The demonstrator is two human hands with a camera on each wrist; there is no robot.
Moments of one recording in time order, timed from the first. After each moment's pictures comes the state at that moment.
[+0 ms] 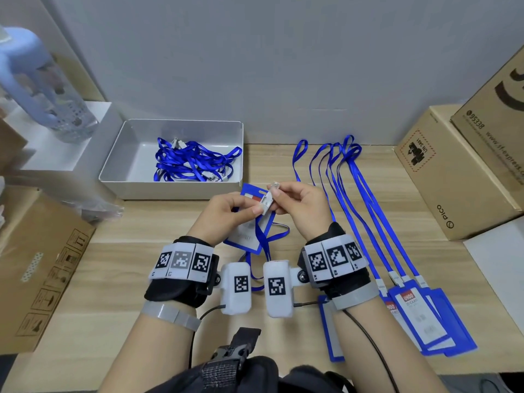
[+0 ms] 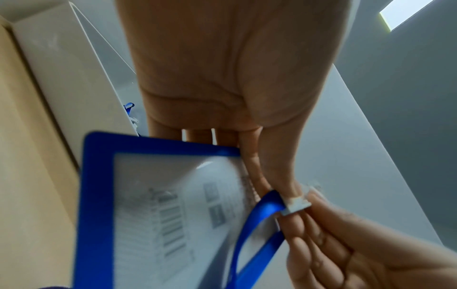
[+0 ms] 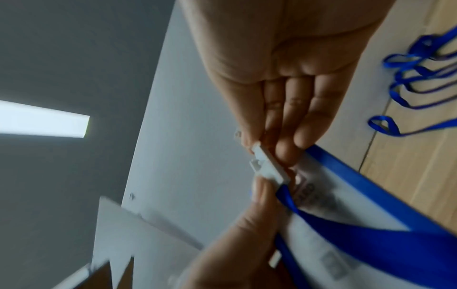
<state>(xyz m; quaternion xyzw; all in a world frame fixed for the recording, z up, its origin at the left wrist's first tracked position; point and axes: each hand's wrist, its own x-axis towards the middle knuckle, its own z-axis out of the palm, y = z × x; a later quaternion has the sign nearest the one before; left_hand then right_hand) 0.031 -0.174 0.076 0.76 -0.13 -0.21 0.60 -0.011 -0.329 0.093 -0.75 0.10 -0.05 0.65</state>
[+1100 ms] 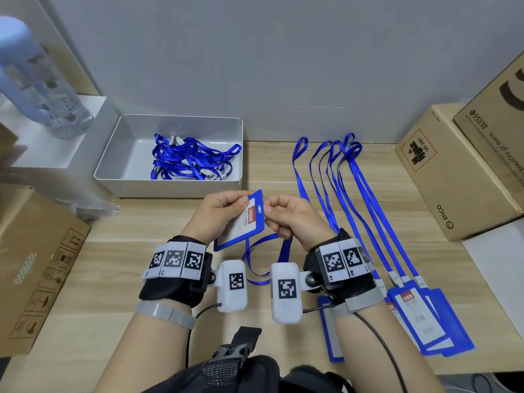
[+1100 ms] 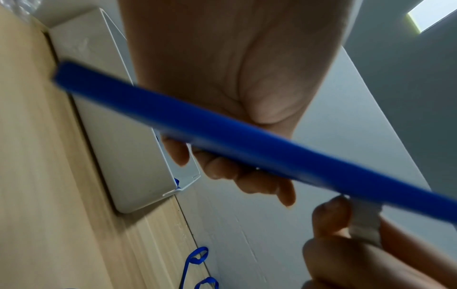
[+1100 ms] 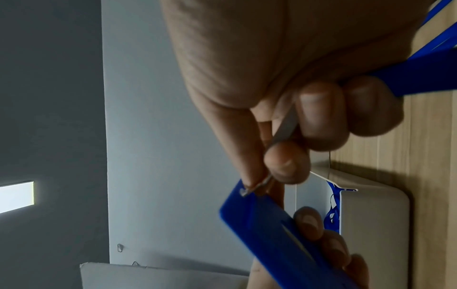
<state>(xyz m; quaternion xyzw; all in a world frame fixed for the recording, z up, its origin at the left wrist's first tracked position) 0.040 -0.168 0.068 0.69 -0.11 -0.23 0.68 -0.012 -0.328 0.090 -0.68 0.08 0.14 0.72</state>
